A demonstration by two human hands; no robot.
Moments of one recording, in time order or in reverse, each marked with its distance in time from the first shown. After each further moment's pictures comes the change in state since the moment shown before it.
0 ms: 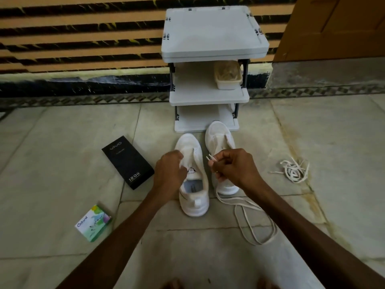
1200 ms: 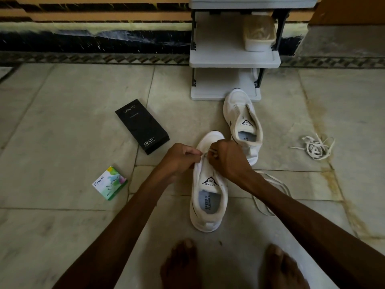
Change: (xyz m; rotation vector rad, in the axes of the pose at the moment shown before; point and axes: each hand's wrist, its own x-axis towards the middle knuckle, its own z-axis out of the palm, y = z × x) left_hand -0.040 -0.037 0.001 -0.676 -0.406 -0.353; right_hand 0.005 0.051 0.079 -0.684 -0.103 -0.327
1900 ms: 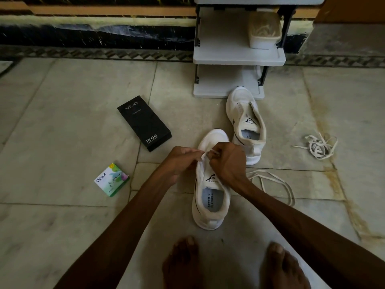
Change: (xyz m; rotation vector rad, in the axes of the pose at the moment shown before) left_hand 0.000 -0.011 0.000 -0.245 -0.056 -0.137; right_hand -0.009 -0.011 0.021 0.142 0.189 0.264
